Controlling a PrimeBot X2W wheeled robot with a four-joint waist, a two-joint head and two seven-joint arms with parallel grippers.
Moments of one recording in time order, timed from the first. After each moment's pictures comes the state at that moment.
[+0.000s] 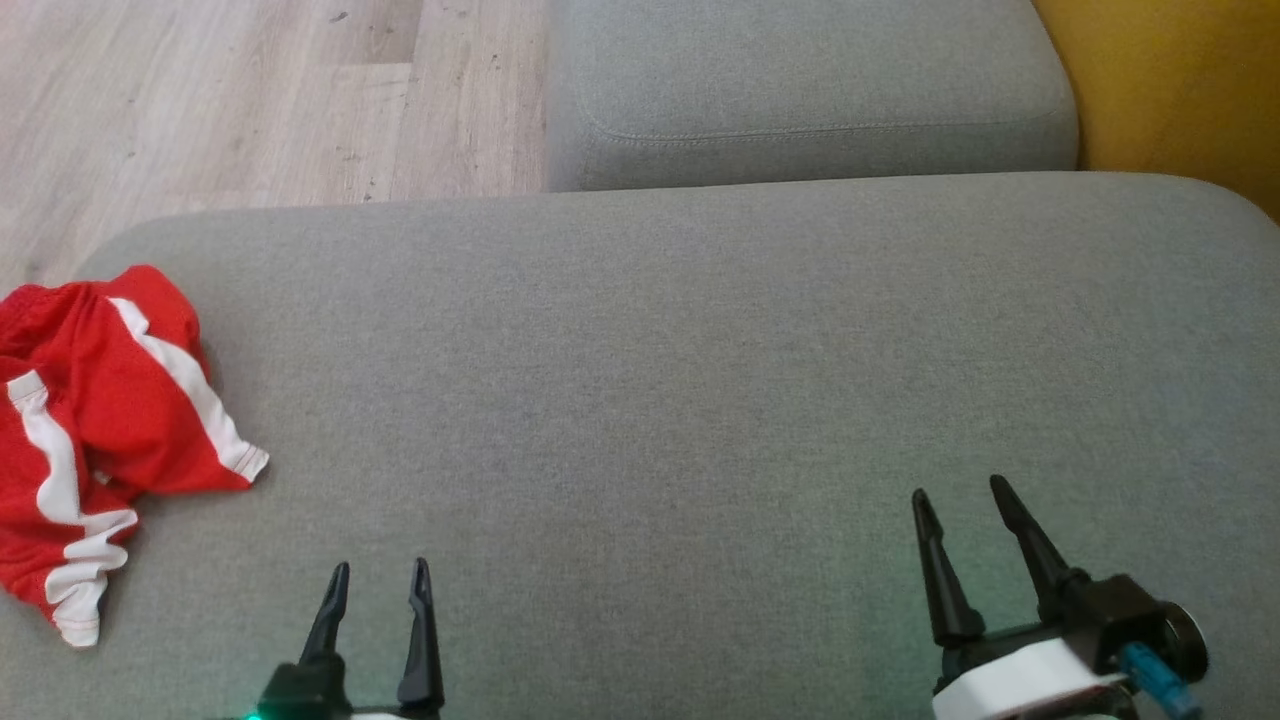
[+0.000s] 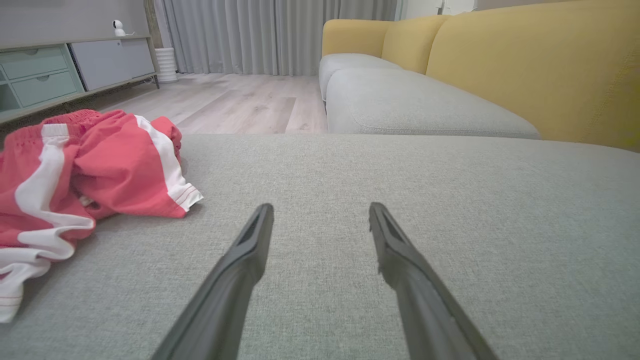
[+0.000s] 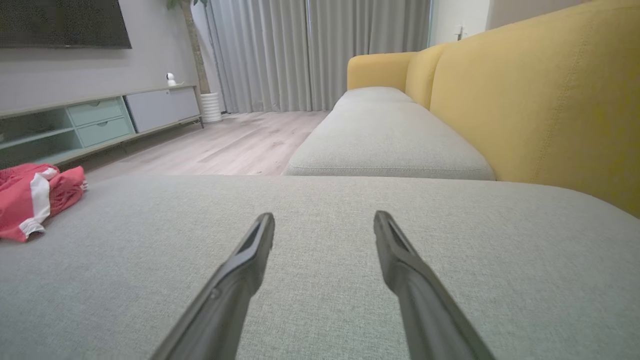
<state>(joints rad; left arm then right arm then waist) 0.13 0.09 -0.21 0.23 -0.19 0.09 -0.19 0.12 -0.04 0.11 0.17 0.07 0.12 -0.22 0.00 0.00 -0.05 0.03</state>
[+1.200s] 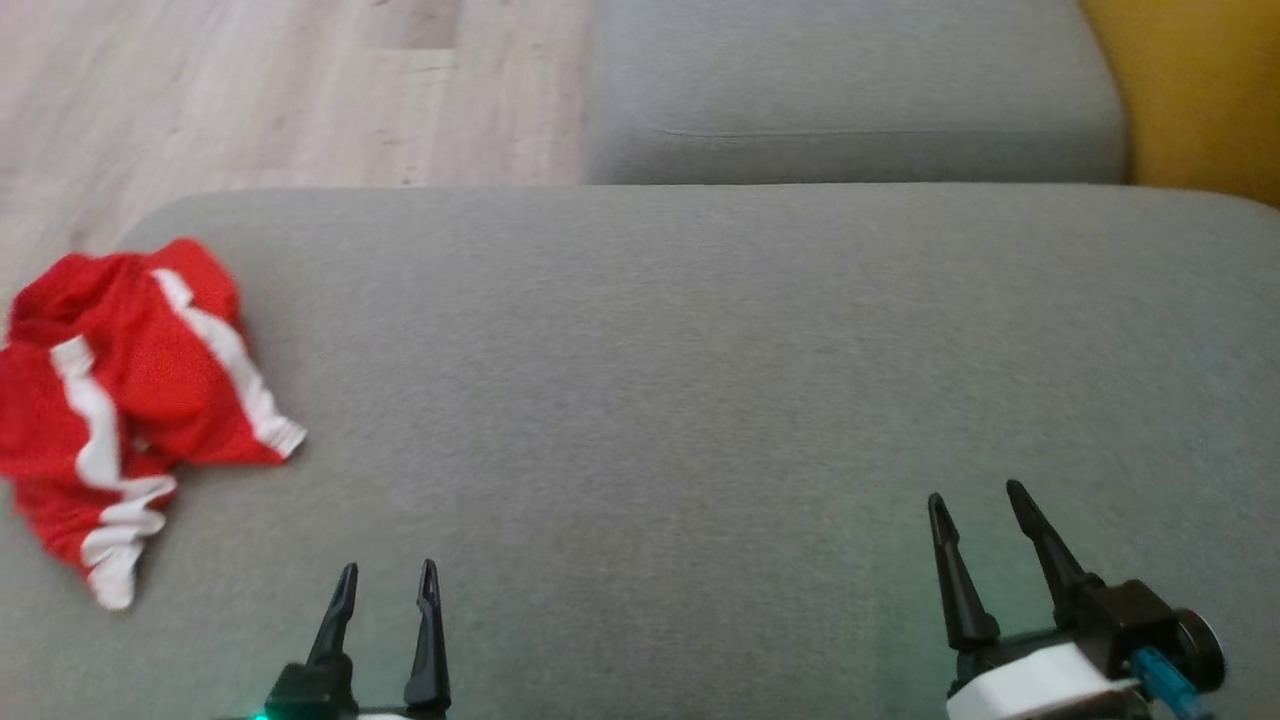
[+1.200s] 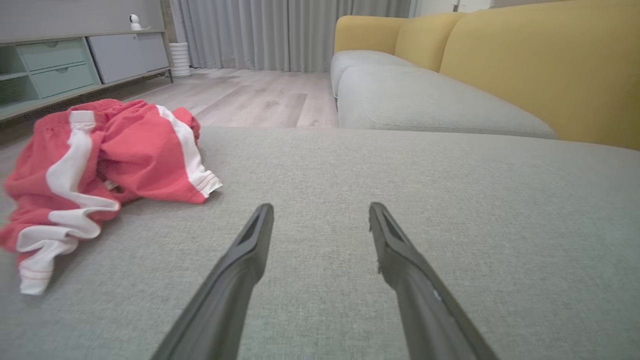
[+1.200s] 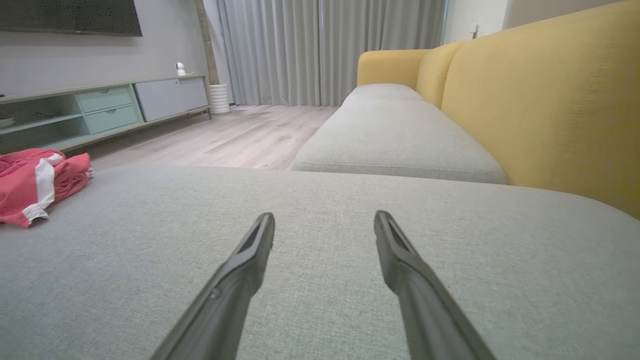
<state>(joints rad) 0.13 0.10 -0.24 0.23 -0.20 0.10 -0.19 0.12 -0.04 0.08 0.18 0.04 0.12 -0.23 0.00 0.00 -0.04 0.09</state>
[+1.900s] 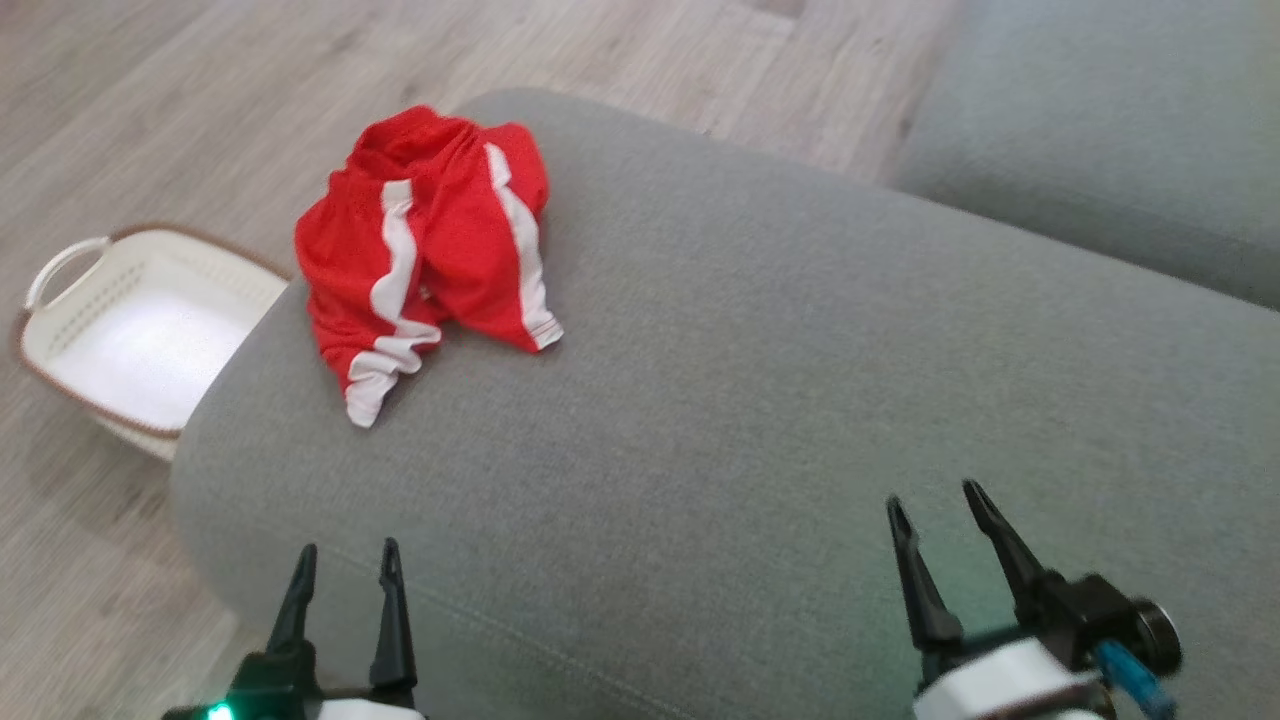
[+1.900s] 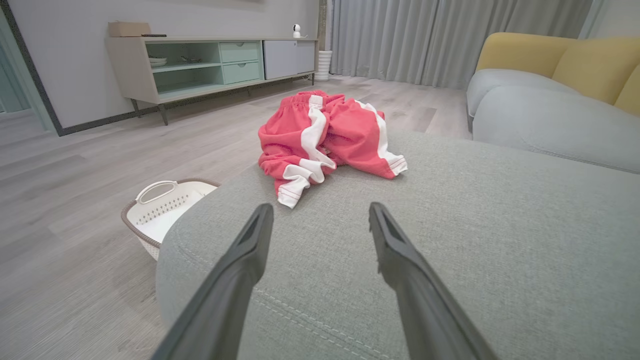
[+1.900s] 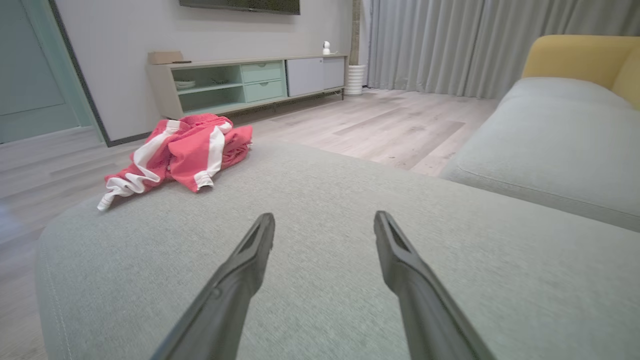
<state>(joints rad) 0.12 0.13 -0.22 0.19 -0.22 0.13 -0.19 0.12 -0.04 0.13 0.20 0.05 0.12 -0.23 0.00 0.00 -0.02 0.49</state>
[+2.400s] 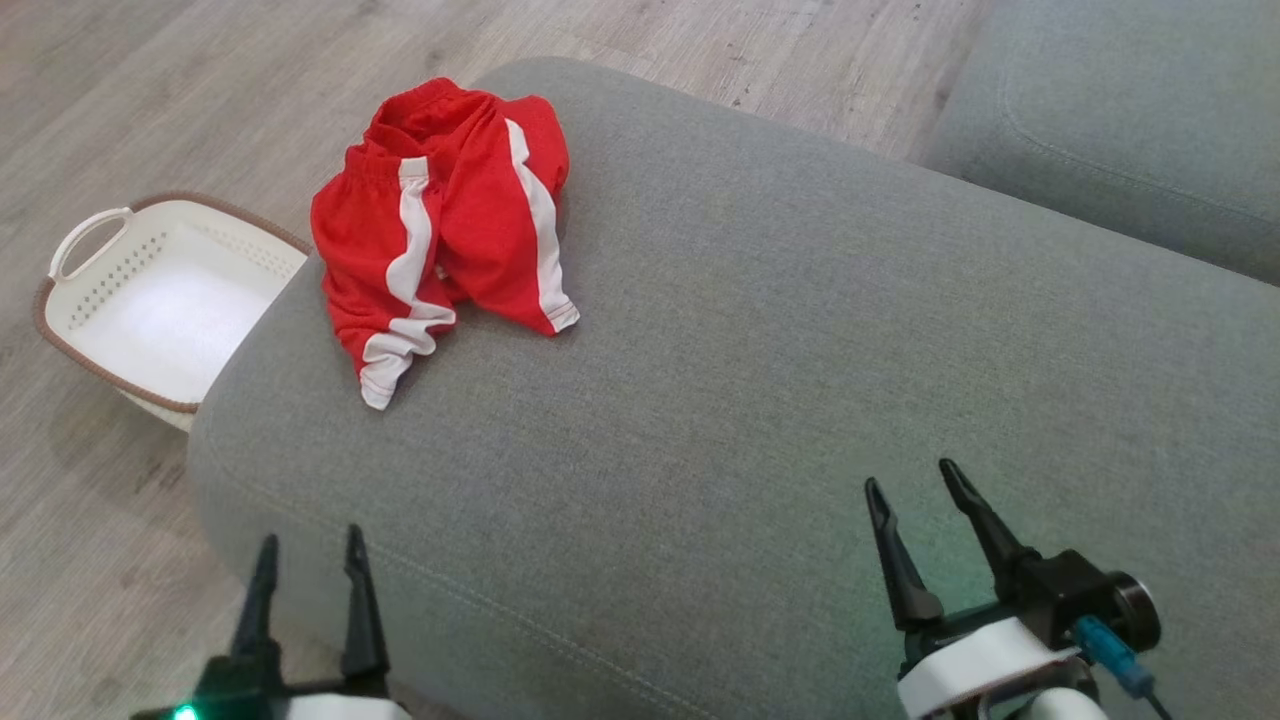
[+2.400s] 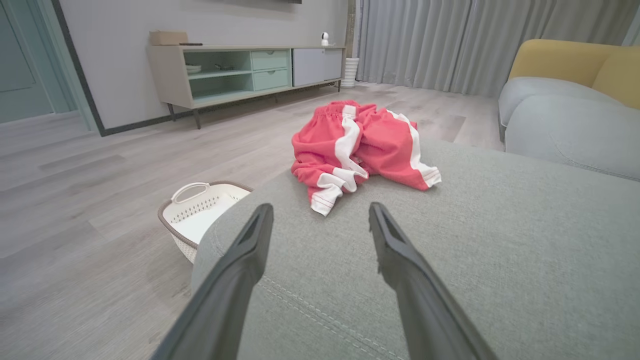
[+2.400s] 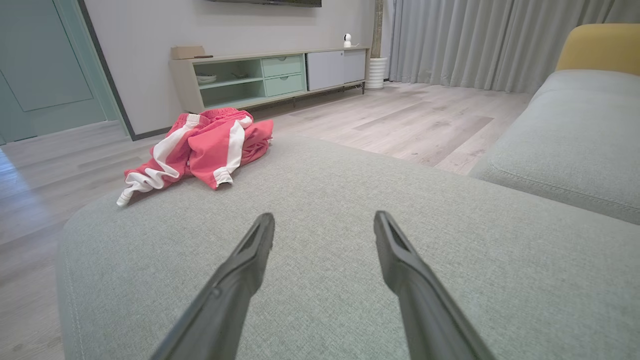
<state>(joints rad) 0.13 0.14 -0.19 0.14 -0.24 0.17 -0.21 0.05 -0.04 0.18 0.24 0.05 0.12 -0.23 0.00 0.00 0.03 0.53</state>
